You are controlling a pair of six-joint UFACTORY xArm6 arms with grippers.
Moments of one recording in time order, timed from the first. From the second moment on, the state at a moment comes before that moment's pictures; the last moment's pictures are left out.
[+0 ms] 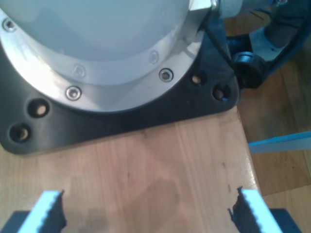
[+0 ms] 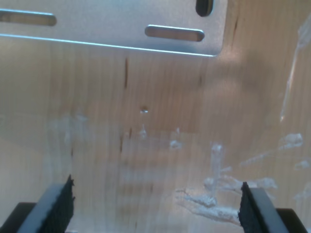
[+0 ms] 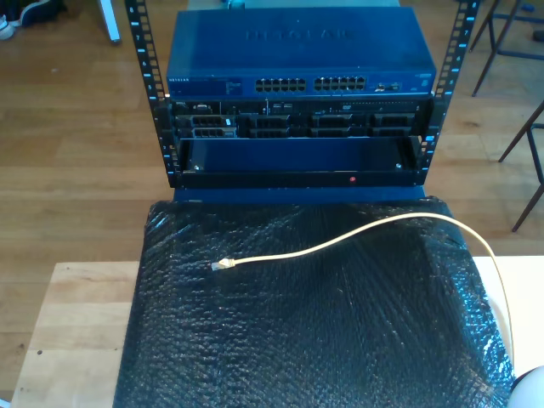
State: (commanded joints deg) left arm 78.8 -29.4 -6.6 5.8 63.1 -184.5; right arm -83.5 -39.5 -0.1 3.2 49.5 -180.3
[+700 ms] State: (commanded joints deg) left arm 78.3 -30.5 -19.3 3.4 77.2 -185.1; right arm -83.1 -40.5 -18.9 3.6 74.2 -169.2
